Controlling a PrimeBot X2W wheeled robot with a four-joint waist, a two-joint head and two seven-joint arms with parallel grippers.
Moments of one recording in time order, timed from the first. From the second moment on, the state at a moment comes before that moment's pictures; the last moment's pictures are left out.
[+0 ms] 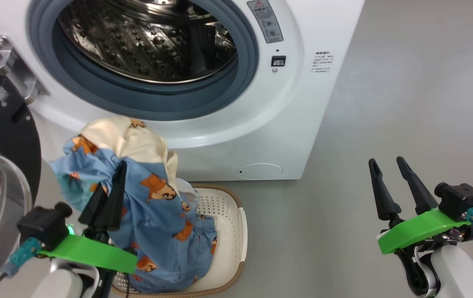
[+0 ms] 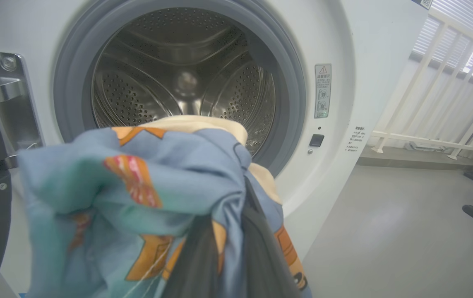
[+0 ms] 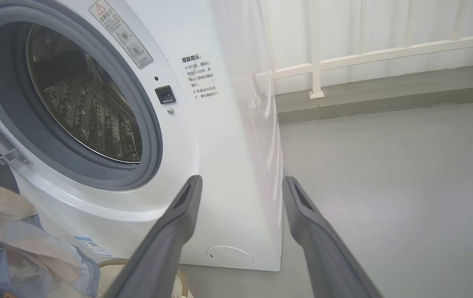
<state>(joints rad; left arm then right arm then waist) -0.29 0.34 -0.39 0.18 -0.66 -0.05 -0.25 -0.26 -0.18 0.17 0.39 0.48 0.13 -0.25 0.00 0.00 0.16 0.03</state>
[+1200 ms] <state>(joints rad) -1.22 0.40 -0.49 0.82 -0.63 -0.13 -0.24 -0.36 -0.07 0.18 0.23 0.33 0.13 -0.25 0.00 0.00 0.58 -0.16</state>
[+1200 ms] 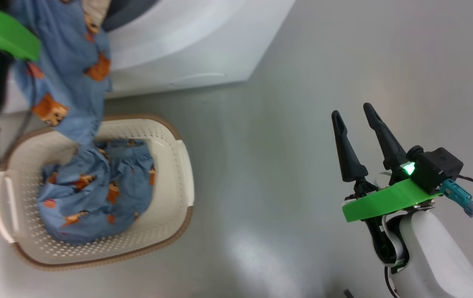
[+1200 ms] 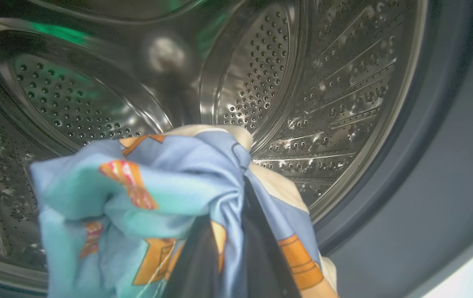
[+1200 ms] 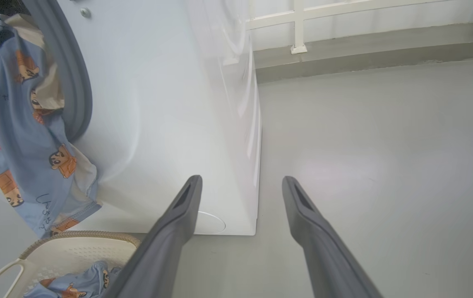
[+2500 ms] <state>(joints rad) -1.44 0.41 -0.41 1.12 -0.37 -0.12 -0.21 -0.38 -0.05 0.22 0.22 0.37 0.13 -0.25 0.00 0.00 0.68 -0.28</state>
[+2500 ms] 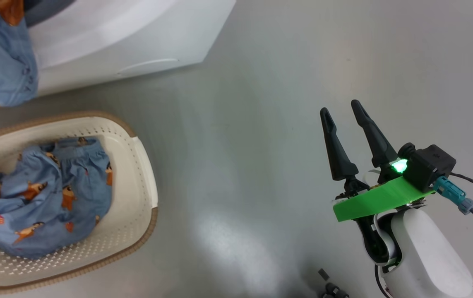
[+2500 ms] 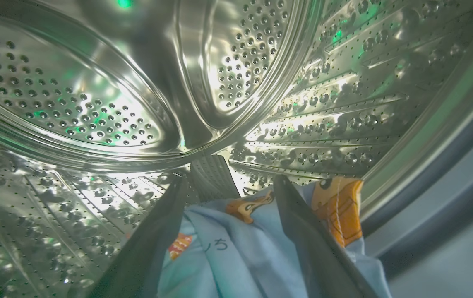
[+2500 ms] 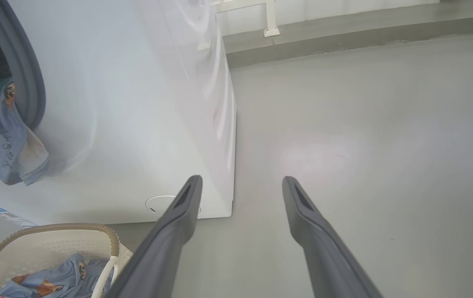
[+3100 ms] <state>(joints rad) -1.18 0.39 -0.38 0.97 -0.47 -0.13 -0.26 -0.39 -0.05 0.22 0.27 0.37 0.13 -0.25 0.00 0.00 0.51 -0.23</state>
